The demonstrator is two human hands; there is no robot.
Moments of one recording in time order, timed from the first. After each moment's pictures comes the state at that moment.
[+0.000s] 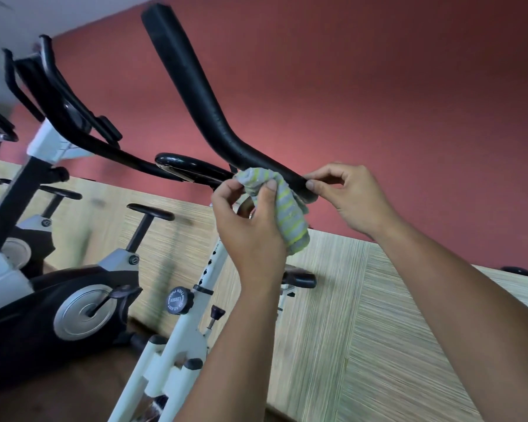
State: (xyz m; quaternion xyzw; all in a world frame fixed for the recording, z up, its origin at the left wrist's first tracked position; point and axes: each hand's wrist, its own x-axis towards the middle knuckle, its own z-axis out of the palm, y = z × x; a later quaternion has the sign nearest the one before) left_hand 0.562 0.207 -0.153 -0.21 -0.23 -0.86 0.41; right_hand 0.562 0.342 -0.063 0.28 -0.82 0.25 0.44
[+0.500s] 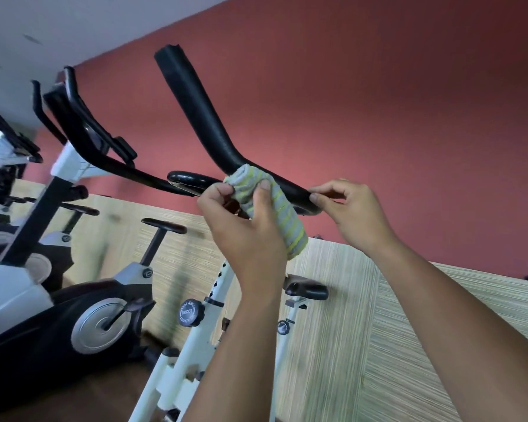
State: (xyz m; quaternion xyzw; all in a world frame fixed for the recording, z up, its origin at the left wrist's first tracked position) left_hand 0.579 0.192 -0.145 -0.18 -0.26 -0.81 0.50; right_hand 0.562 0.336 -0.076 0.27 -0.79 0.27 0.48
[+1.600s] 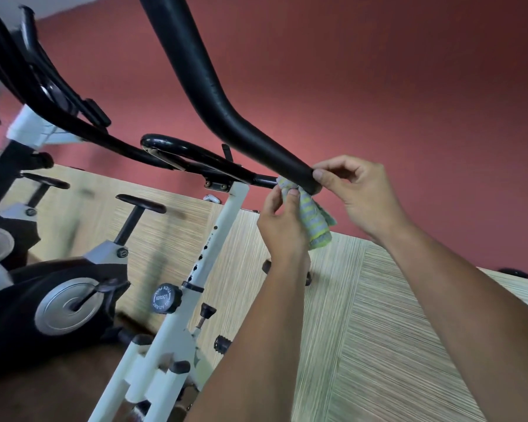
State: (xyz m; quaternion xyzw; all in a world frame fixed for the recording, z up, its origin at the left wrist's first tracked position) left_hand 0.471 0.282 -0.144 -0.22 -0.23 -0.93 0.18; right_hand 0.547 0.350 -0.073 0.31 -0.77 0.33 0.45
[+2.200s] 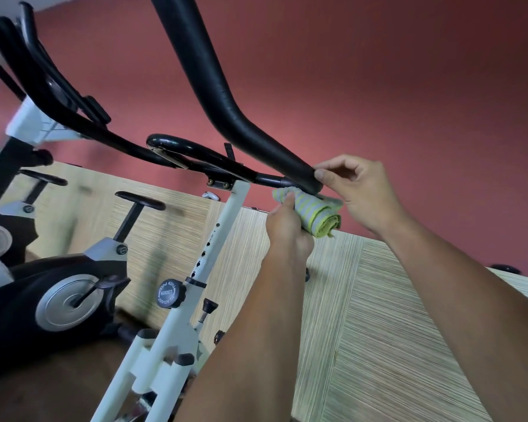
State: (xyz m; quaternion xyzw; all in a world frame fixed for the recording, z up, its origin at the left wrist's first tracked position) left_hand 0.482 0.267 -0.131 -0.17 -0.14 -0.97 -0.08; right_hand 0.552 0.347 -0.069 0.28 -0.79 0.32 0.45
